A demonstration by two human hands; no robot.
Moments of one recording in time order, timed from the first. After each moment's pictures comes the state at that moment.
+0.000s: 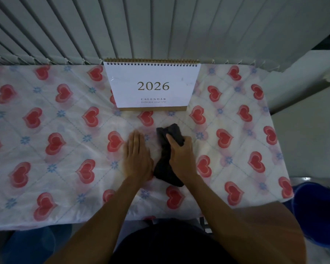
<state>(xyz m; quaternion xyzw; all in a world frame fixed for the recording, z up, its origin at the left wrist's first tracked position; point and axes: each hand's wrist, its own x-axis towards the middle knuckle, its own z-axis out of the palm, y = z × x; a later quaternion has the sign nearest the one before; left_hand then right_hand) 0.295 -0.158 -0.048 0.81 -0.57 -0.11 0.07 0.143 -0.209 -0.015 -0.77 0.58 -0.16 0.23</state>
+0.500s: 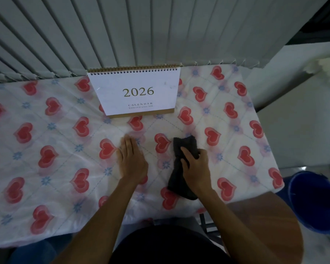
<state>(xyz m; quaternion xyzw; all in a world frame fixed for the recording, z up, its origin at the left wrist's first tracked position) 0.286 -0.173 -0.030 0.82 -0.55 -0.17 0.02 0.075 -0.182 -0.003 -0.69 0.68 -0.14 0.22</state>
